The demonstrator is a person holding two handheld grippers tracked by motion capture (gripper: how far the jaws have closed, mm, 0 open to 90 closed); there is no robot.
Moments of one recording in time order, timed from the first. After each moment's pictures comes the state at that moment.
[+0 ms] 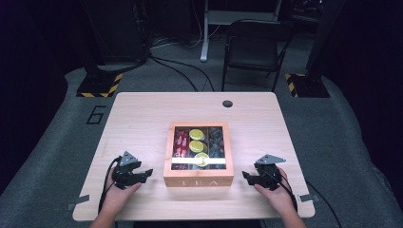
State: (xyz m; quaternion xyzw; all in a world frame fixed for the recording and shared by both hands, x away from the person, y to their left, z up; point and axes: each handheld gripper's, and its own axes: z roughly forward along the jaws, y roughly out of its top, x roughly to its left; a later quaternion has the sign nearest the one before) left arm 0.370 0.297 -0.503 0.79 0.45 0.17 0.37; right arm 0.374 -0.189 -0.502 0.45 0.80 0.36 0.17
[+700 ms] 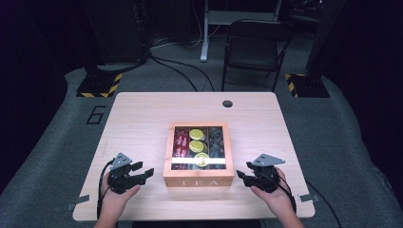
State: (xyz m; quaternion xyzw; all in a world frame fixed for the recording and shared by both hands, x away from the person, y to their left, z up) left arm 0.342 0.289 -0.467 0.75 0.47 0.15 0.44; right arm 0.352 -0.167 -0.462 0.40 0.81 0.39 0.18
